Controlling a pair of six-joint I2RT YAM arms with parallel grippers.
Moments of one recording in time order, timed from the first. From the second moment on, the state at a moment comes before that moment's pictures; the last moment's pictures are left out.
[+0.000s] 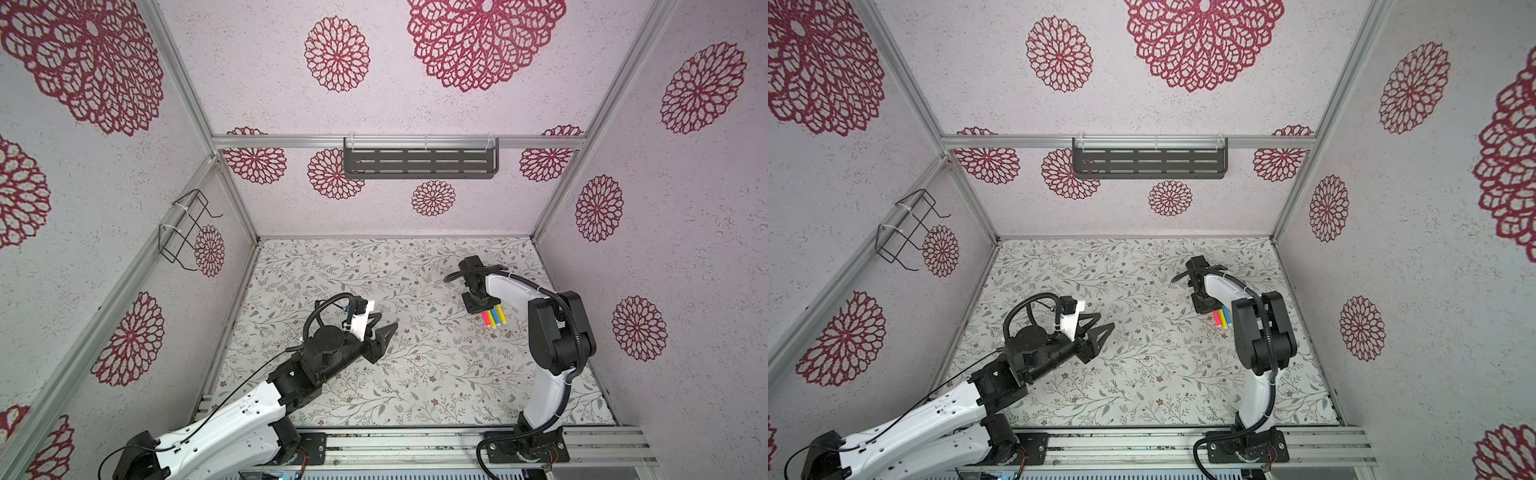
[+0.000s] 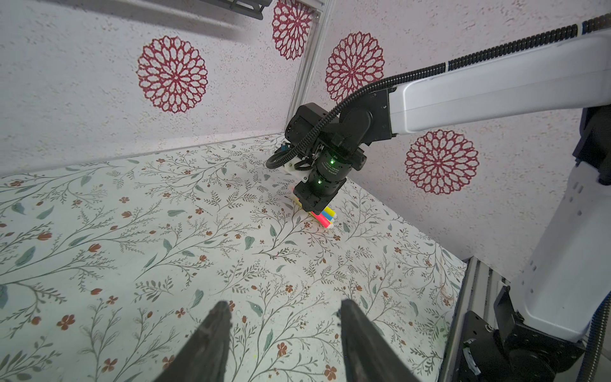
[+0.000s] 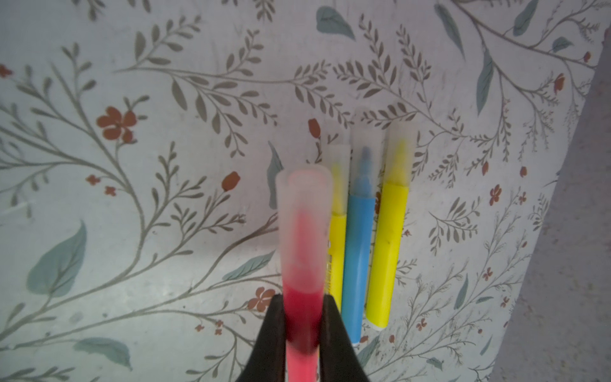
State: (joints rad) left arm -0.88 0.87 0.58 0.12 -0.09 -0.29; right arm 0.29 1.91 1.35 -0.79 0.39 0.04
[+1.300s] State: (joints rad) left arm -0.88 0.80 0.58 0.07 -0.25 -0.25; right arm 0.29 1.56 1.27 -0.65 0.17 0.04
